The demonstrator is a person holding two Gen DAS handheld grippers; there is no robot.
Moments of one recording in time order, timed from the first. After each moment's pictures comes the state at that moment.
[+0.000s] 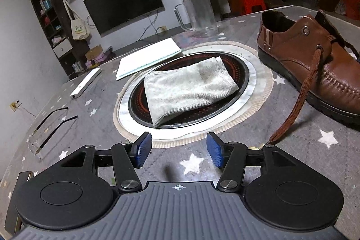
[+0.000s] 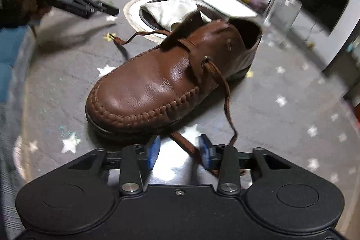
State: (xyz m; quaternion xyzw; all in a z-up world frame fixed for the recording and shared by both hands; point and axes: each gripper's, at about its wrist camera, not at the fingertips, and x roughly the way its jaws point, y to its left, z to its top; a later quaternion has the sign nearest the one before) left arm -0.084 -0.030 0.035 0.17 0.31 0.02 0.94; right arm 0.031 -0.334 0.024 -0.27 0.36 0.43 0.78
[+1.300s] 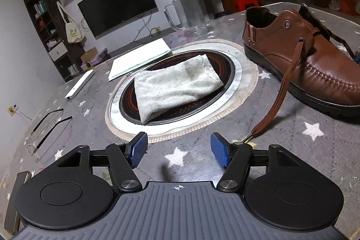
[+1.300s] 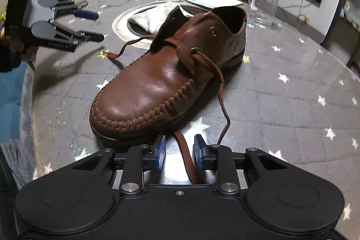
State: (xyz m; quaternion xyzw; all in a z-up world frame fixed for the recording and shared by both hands) left arm -0.099 -0.043 0.032 0.18 0.30 0.00 0.94; right arm 0.018 -0.348 0.024 -0.19 0.38 0.40 0.81
